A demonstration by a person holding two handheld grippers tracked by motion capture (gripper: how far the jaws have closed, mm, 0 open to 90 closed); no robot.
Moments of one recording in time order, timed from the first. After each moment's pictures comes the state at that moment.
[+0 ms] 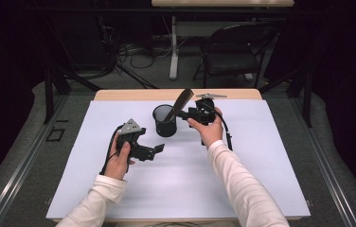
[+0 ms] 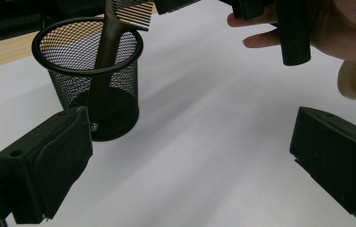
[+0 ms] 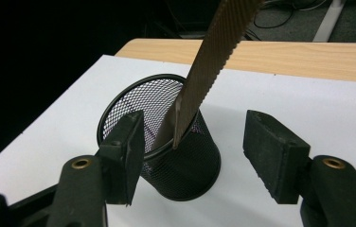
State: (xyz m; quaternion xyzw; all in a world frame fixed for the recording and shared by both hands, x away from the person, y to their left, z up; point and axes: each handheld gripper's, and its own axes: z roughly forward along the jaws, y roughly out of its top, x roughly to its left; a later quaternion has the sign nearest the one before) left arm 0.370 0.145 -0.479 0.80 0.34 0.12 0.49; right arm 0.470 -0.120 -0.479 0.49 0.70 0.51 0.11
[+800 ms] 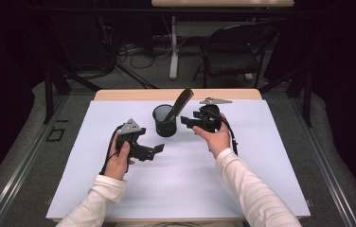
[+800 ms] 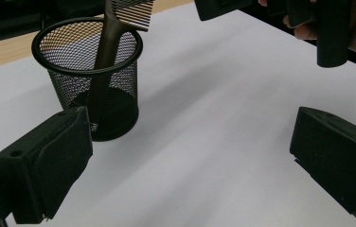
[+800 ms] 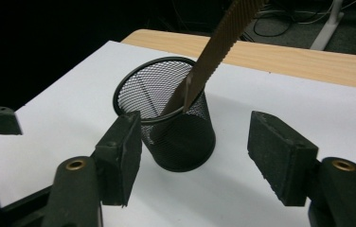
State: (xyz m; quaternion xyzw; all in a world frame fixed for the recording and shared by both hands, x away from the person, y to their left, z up) left arm 0.370 0.145 -0.479 0.80 0.34 0.12 0.49; right arm 0.438 -0.132 -0.469 0.45 0.73 0.50 0.13
